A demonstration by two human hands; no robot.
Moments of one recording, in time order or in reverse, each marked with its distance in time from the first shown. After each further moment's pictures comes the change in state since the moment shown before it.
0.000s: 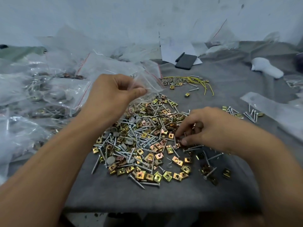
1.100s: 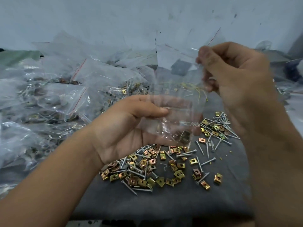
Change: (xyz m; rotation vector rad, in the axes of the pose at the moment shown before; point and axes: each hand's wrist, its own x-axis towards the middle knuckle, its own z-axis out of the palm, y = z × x) left_hand -0.029 0.024 0.024 -0.959 -0.824 -0.291; right_hand 0.001 -0.023 -0.047 0.916 0.804 -0.380
